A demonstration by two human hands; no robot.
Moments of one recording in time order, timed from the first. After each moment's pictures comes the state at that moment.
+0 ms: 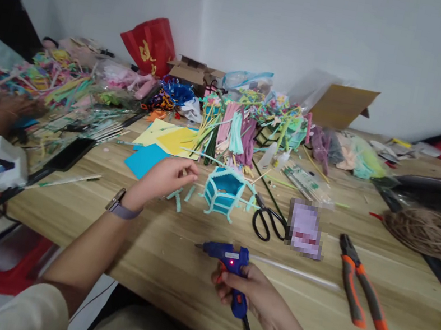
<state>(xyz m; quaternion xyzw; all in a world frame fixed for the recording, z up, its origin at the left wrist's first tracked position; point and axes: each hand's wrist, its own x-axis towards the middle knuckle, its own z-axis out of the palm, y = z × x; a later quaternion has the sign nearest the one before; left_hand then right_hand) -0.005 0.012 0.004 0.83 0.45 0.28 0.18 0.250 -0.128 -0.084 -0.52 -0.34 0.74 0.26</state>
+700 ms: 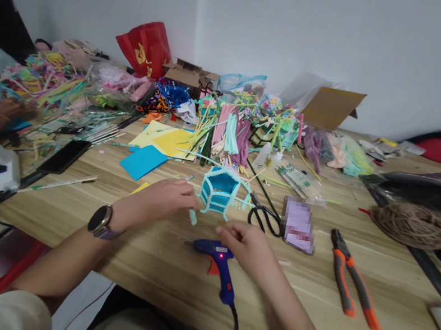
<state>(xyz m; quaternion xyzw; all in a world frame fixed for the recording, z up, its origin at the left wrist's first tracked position) -0.009 -0.022 0.002 0.96 0.27 0.08 -0.02 0.234 -0.083 -0.027 -0.58 -0.70 0.37 0.22</state>
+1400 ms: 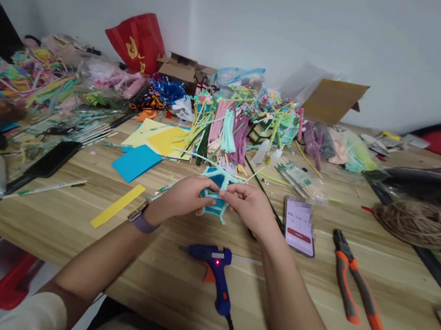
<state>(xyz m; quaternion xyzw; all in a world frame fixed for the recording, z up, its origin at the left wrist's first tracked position) 0.052 0.014 -0.019 0.86 0.41 0.20 0.23 0.237 -0.013 -0.010 -0.56 -0.63 0.41 0.35</state>
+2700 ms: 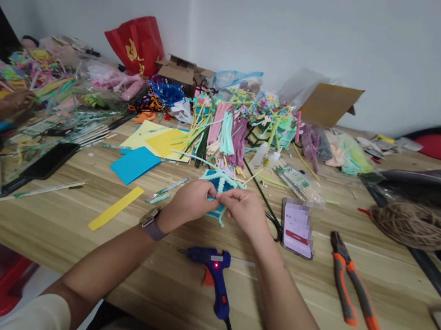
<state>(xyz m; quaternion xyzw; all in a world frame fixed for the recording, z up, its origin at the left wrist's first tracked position) 0.079 0.006 -0.018 0.81 0.52 0.19 0.19 0.231 -0.012 -0.016 -0.63 -0.61 0.36 0.32</state>
